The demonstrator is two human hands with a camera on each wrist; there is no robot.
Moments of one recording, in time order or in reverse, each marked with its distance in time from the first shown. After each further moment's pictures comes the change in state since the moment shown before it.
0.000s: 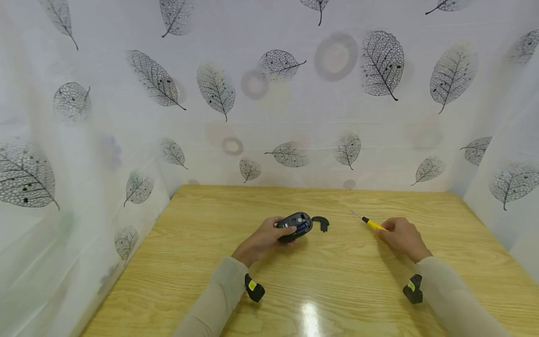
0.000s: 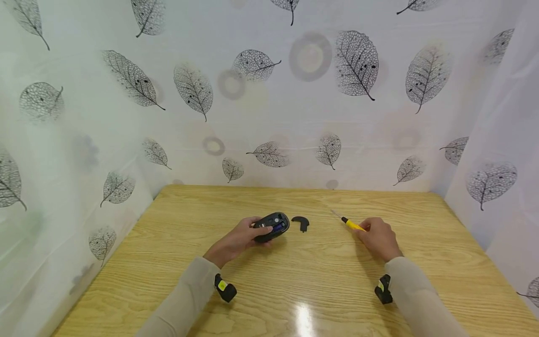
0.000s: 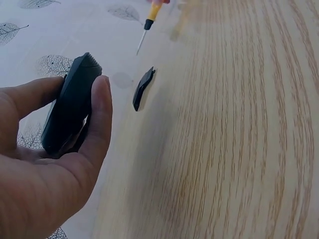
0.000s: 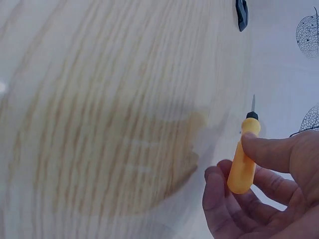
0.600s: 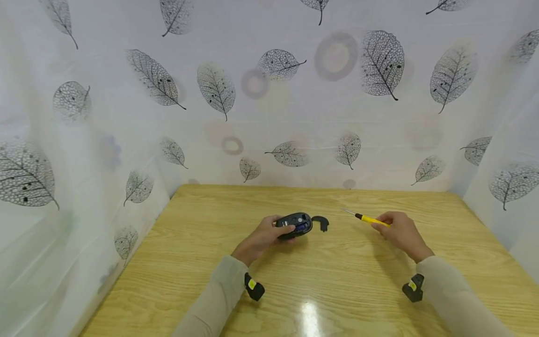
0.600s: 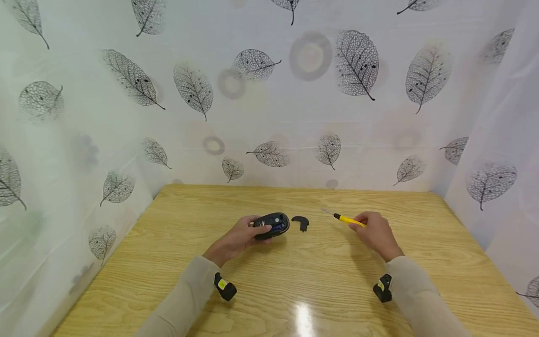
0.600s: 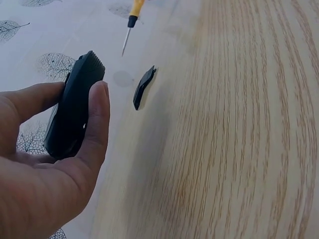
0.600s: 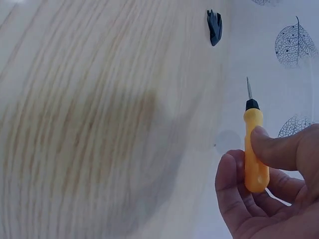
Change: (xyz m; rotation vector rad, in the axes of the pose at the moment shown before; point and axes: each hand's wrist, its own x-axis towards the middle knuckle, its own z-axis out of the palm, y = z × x) left_hand 0.002 0.001 -0.002 -0.005 0.034 0.009; right_hand -0.005 -0.022 -0.005 0.137 -0.003 -0.024
